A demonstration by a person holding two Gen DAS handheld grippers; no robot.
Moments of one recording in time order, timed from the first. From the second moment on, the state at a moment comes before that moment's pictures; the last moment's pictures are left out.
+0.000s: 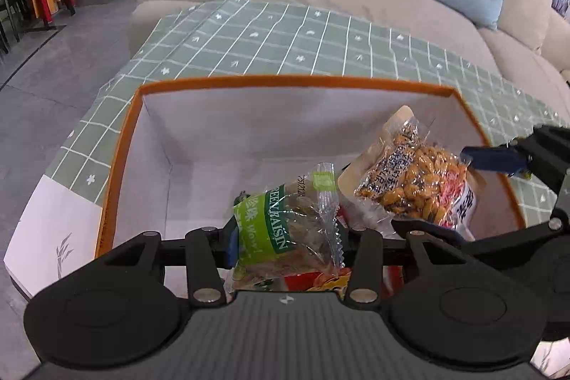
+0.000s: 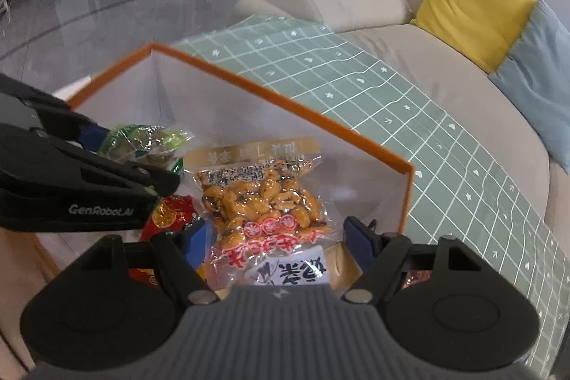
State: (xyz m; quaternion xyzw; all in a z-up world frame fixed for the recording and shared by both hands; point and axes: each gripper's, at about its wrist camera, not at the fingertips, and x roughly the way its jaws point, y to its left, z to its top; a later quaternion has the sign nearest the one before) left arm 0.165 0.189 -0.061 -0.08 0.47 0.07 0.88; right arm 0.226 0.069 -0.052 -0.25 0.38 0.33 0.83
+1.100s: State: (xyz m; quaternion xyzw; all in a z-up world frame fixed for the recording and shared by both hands) left arm 0.144 0.169 -0.044 -0.07 0.43 0.09 0.89; right arm 0.210 0.041 -0.044 -0.26 0.35 0.31 0.84
